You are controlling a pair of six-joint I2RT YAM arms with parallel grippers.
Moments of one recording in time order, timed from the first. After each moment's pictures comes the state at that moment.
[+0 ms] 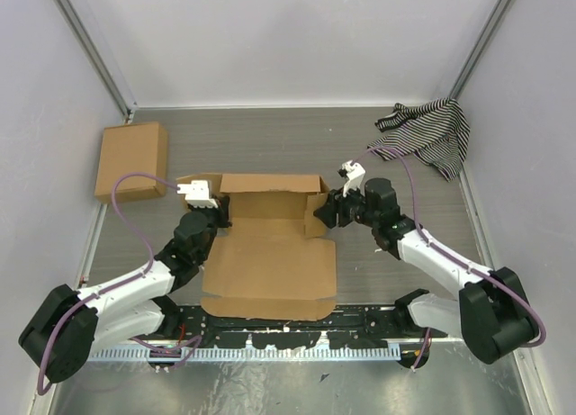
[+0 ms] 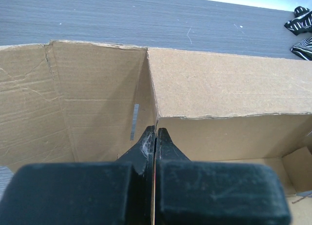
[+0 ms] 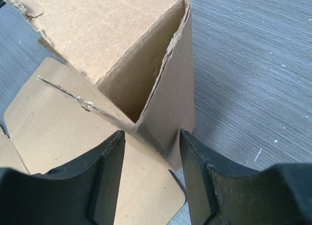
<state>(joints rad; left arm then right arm) -0.68 1.01 0.28 0.58 -0.49 -0.31 0.43 1.13 0.53 0.18 -0.40 0.18</state>
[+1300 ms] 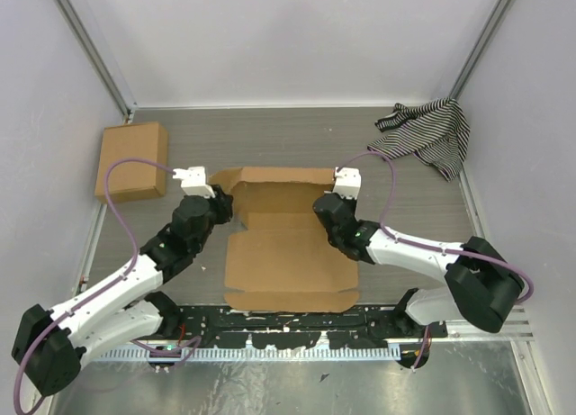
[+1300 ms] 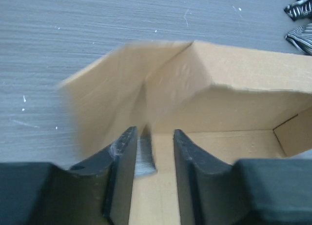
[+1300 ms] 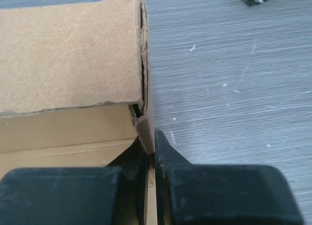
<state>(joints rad) -0.70 0.91 0.51 0.08 -0.47 -0.43 0.82 1.32 0.64 0.09 0.83 0.50</state>
